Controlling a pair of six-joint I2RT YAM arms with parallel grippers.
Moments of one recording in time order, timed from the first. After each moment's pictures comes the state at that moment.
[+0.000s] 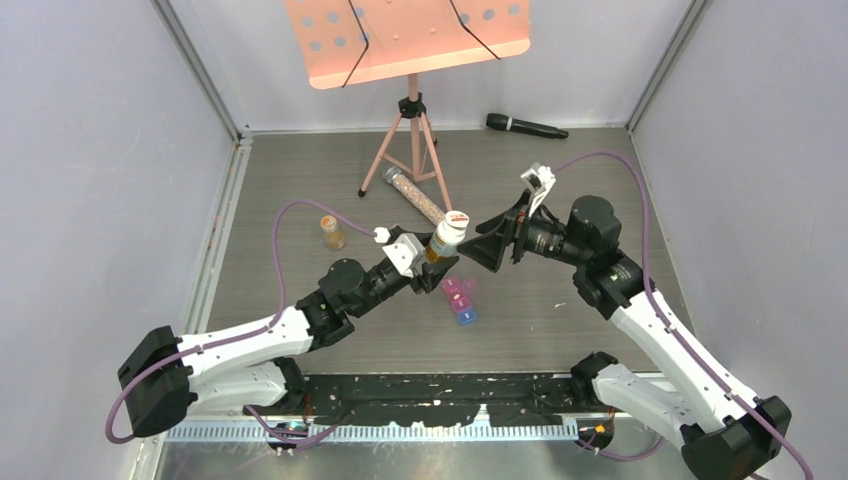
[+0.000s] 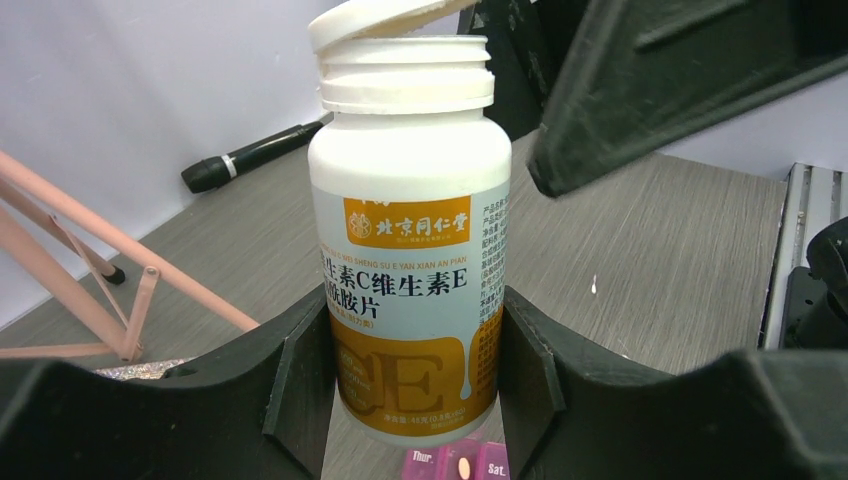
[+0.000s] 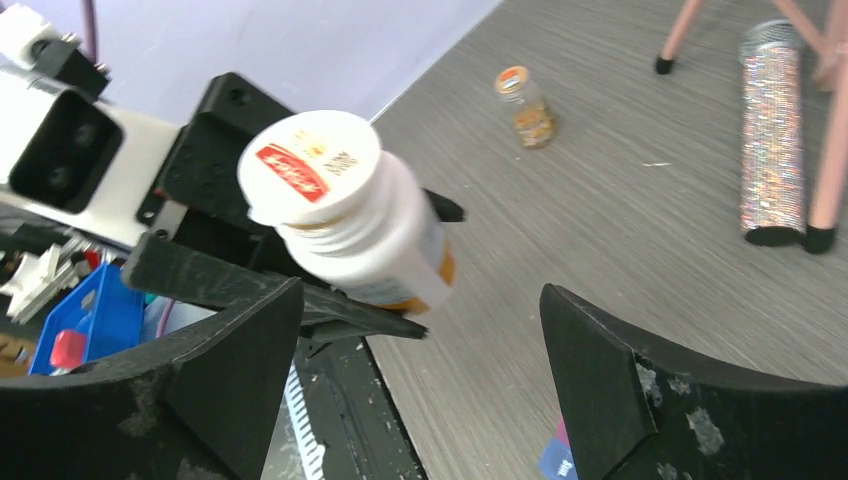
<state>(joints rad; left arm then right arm) -1.01 1.05 0.57 0.64 -0.04 0.10 0.45 0.88 0.84 -0.07 -0.63 0.46</state>
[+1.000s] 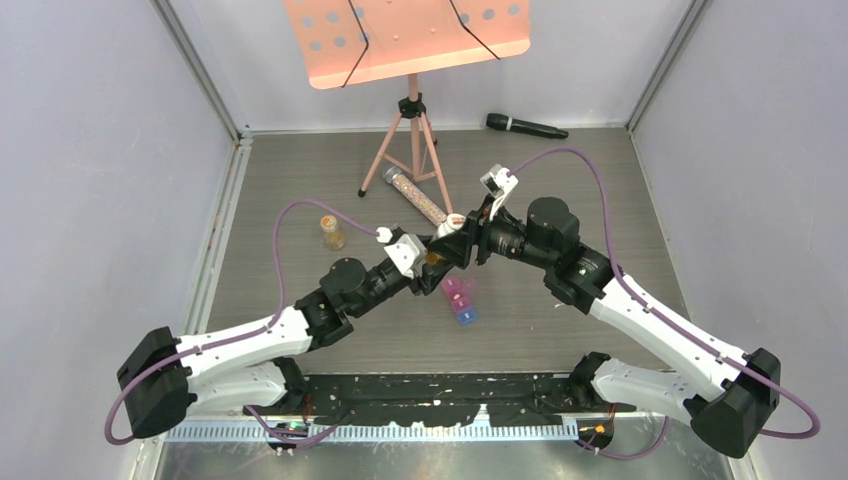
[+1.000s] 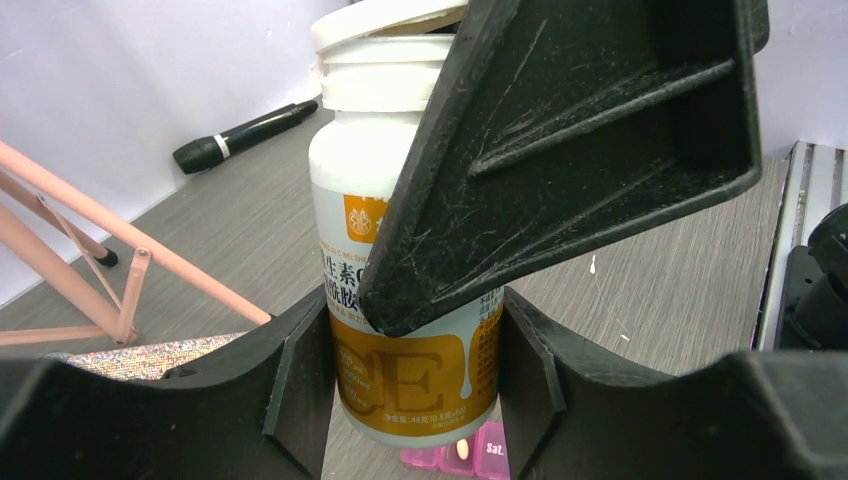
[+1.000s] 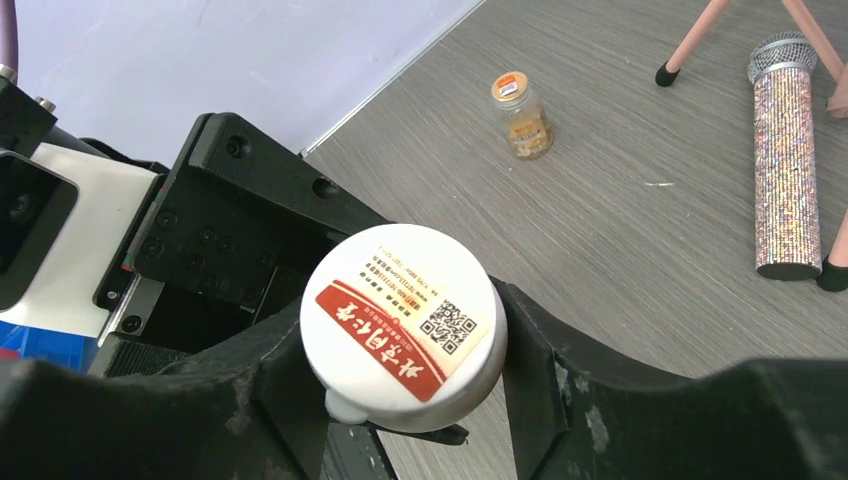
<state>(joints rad) -1.01 1.05 0.57 0.59 -0.03 0.10 0.72 1.02 0.90 -0.02 -0.35 0.39</state>
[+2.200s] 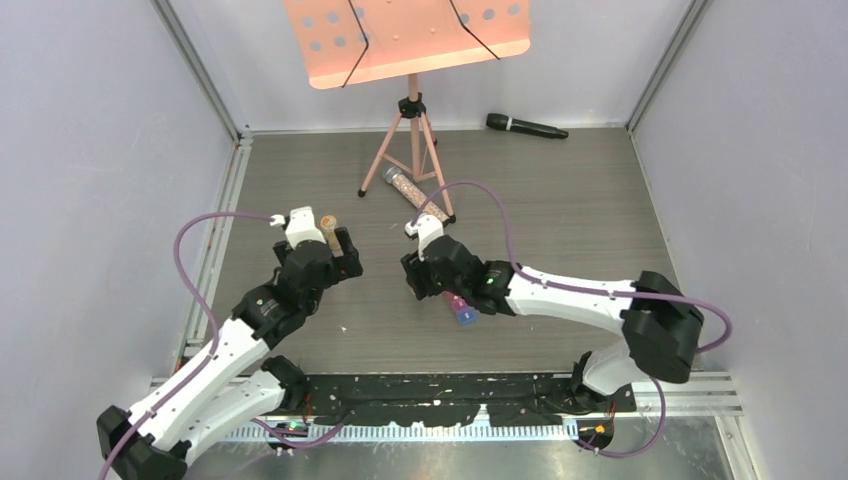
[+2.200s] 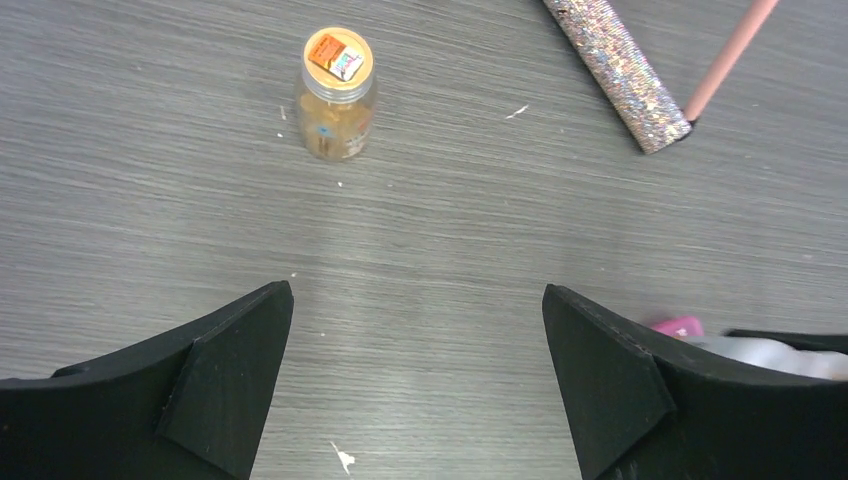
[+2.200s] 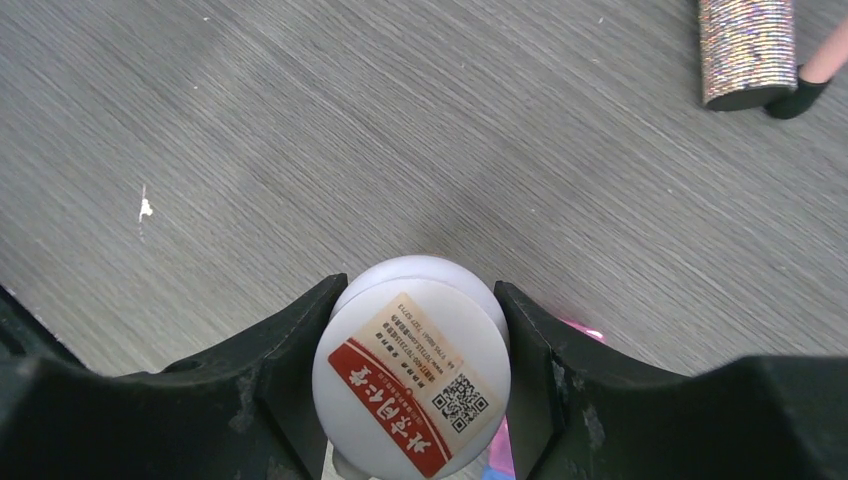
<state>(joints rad) -0.67 0.79 0.69 -0.46 -0.58 -0.58 1.02 1.45 0.93 -0.09 0.24 0.27</state>
